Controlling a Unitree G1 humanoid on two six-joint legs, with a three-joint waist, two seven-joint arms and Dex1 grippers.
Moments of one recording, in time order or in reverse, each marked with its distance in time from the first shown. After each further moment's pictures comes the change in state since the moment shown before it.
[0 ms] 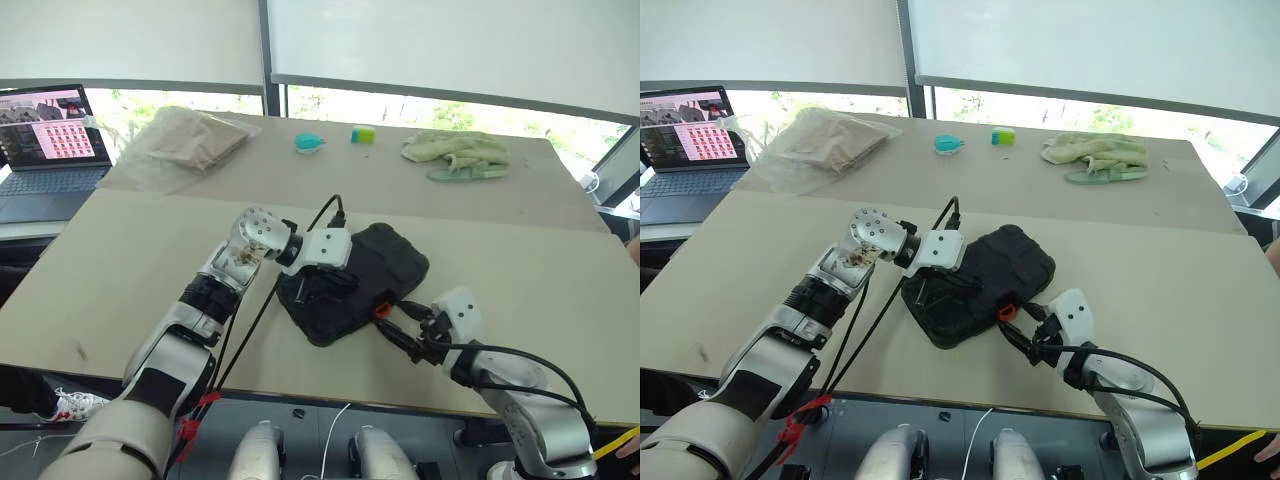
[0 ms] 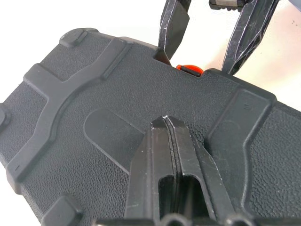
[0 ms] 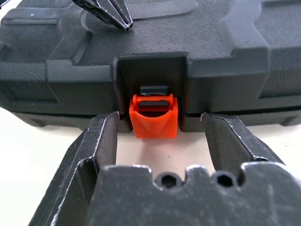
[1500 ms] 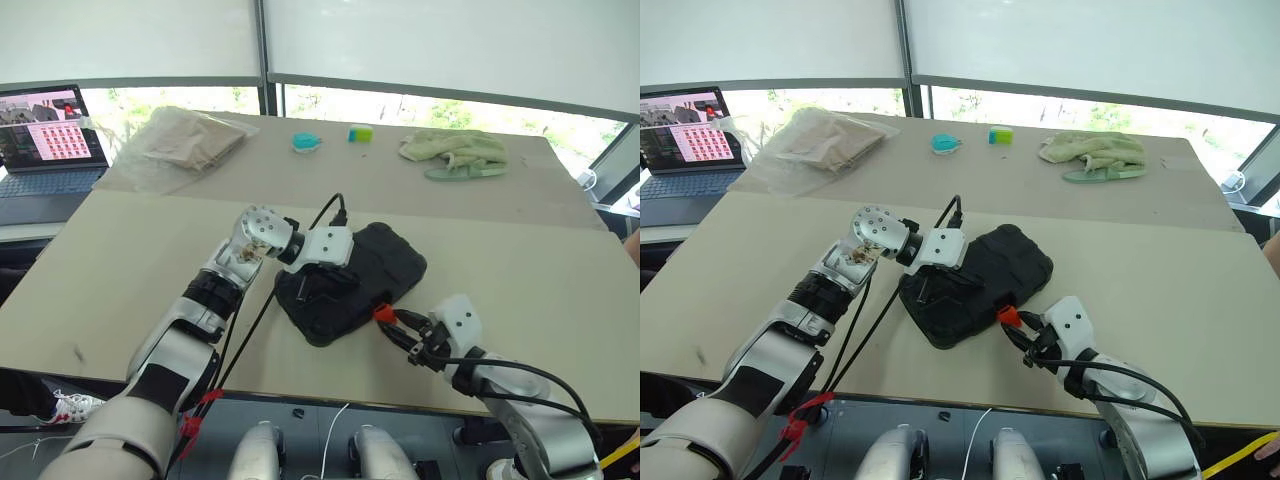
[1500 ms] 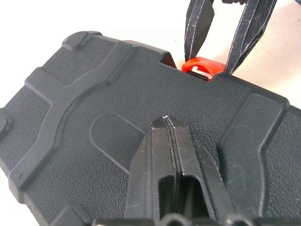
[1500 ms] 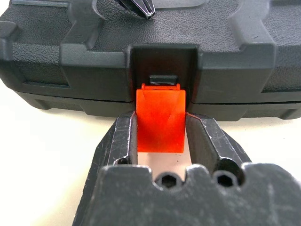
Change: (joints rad) left arm -0.024 -0.016 -0.003 0.056 0.005 -0.039 0.001; right arm 0.052 -0.063 0.030 -0.059 -0.036 -0.047 0.010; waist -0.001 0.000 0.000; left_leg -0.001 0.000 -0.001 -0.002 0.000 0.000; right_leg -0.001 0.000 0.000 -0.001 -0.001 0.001
